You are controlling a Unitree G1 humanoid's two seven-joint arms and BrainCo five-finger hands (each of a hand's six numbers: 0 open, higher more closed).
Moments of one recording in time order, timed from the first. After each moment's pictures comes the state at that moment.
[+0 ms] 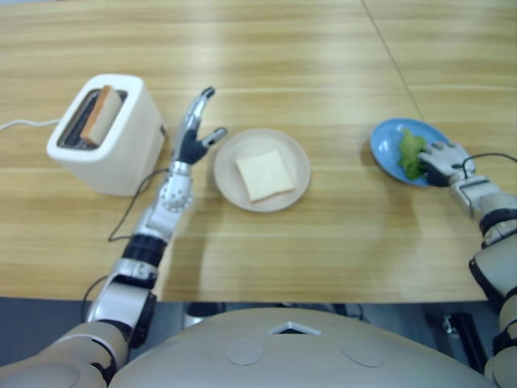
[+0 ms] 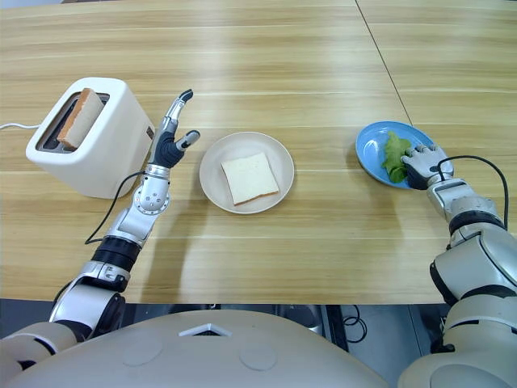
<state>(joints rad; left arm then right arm) -0.30 0.25 -0.17 0.44 0.43 -0.53 0.32 -0.63 -0.86 0.65 1.30 -1.00 -0.29 -0.48</state>
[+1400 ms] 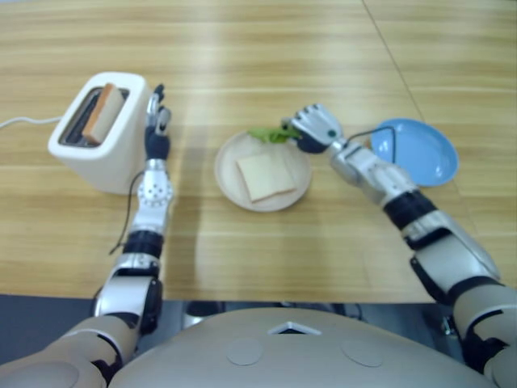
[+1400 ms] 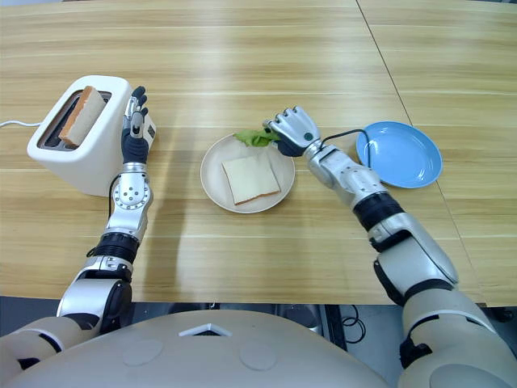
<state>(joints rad) -0.36 0.19 0.06 0.66 0.12 -0.62 0.22 -0.64 -0.46 0.63 0.73 -1.00 -0.36 -0.45</state>
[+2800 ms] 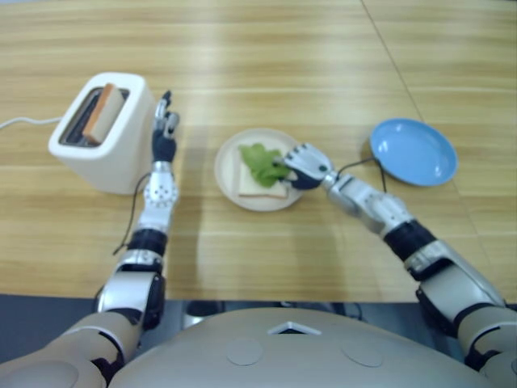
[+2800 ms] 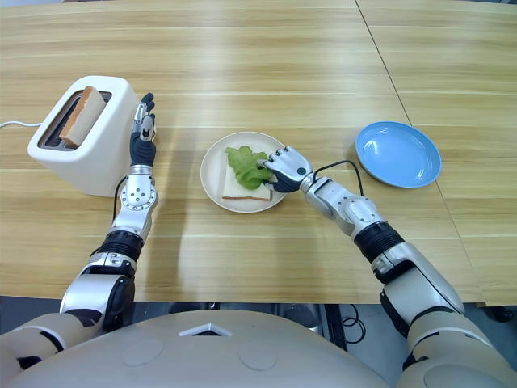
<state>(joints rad) -0.39 0.18 0.05 0.75 0.16 -0.64 0.24 -0.40 -0.55 0.59 0.45 -1.01 -0.39 -0.29</state>
